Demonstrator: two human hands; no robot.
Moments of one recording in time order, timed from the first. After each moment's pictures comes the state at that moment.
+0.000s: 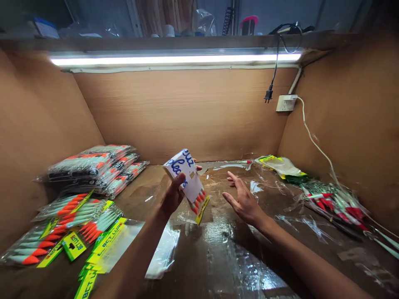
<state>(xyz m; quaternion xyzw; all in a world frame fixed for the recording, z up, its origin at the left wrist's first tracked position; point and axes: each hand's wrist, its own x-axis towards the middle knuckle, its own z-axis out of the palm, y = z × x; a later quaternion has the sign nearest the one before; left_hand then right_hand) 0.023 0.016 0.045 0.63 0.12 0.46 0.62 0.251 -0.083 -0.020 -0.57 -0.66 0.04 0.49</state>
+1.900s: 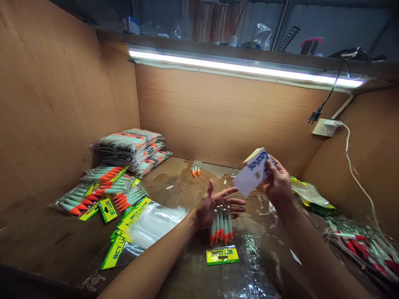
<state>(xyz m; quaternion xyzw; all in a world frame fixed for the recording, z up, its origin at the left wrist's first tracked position) 0.029 0.006 -0.021 0.36 -0.03 0.21 0.91 0.256 -0.021 0.058 -0.32 -0.43 0.29 0.79</state>
